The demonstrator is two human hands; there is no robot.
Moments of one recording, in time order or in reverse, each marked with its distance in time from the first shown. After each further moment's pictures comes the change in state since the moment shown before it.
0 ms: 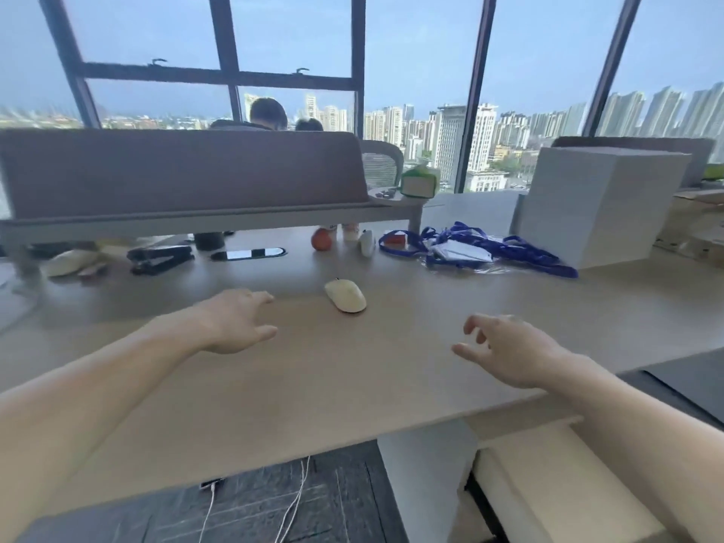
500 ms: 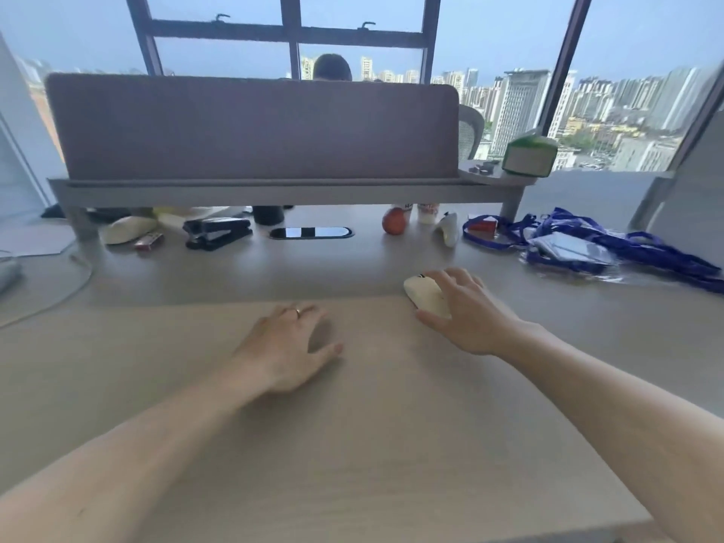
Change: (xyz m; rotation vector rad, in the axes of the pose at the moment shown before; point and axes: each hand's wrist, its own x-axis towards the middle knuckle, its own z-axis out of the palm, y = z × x) left_hand 0.057 -0.061 0.084 -0.149 0.148 -0.018; right_hand 0.172 -0.145 0.062 0.117 0.092 -0.280
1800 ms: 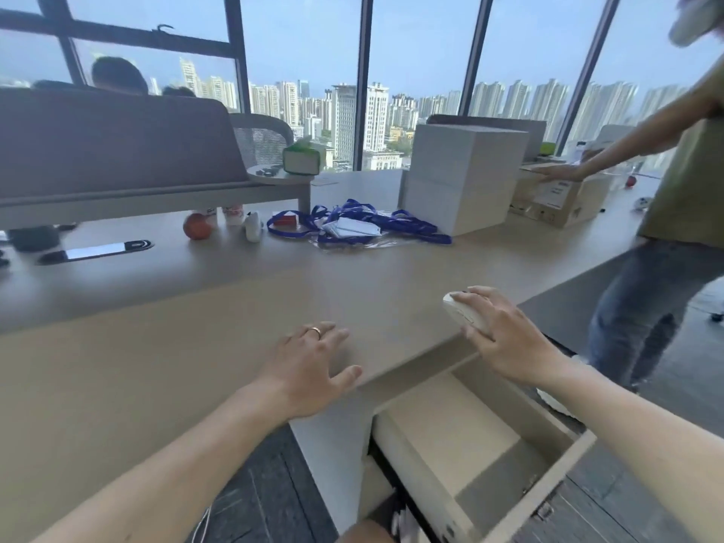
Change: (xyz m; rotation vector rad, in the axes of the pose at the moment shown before) left_hand -0.056 0.286 0.054 -0.139 -0.027 0.494; right_hand -0.323 0.186 -0.110 -0.006 0.248 0.347
